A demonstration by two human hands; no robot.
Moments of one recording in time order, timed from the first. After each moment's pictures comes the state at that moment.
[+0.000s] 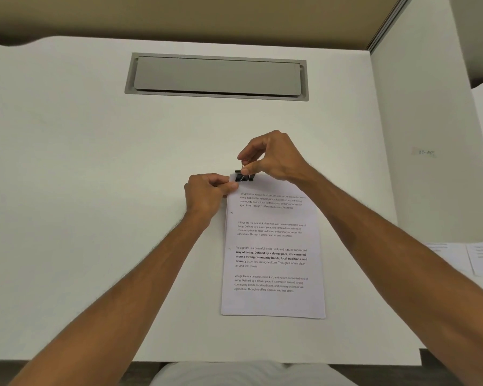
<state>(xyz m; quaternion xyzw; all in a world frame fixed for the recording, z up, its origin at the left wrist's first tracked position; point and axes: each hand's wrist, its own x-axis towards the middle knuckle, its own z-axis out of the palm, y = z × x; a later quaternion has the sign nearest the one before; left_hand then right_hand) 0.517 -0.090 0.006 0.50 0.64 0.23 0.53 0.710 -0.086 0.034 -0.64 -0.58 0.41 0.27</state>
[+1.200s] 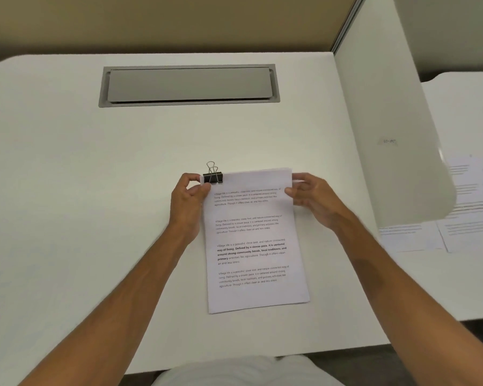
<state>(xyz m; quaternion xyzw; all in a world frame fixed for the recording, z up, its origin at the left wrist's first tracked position) 0.512 -0.106 0.001 0.38 0.55 0.31 0.68 0.785 -0.218 -0.008 -0.66 -0.21 0.56 0.45</state>
